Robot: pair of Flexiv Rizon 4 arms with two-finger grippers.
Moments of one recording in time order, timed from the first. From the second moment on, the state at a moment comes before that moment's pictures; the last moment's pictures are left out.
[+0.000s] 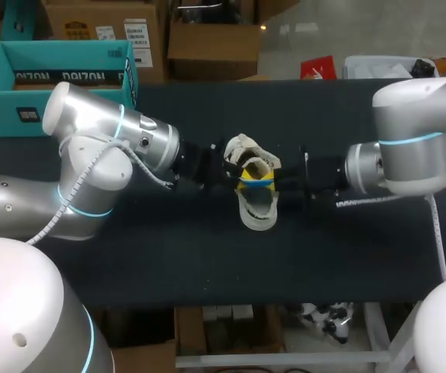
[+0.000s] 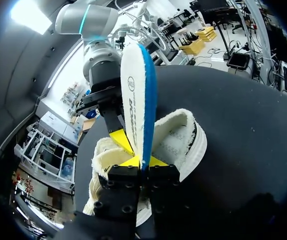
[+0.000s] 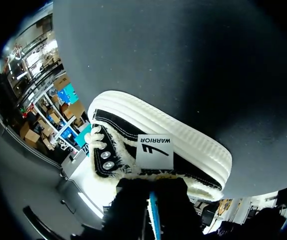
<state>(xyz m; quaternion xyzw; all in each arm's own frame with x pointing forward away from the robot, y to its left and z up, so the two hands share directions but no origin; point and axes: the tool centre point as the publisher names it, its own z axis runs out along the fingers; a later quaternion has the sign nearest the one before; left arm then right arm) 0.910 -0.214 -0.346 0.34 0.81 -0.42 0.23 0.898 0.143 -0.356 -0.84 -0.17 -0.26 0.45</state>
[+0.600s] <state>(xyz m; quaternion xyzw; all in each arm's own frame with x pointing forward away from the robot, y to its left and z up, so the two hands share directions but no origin) 0.878 -0.206 -0.317 0.37 0.78 -0.44 0.25 0.897 0.143 -0.355 -0.84 -0.15 -0.26 0.45</state>
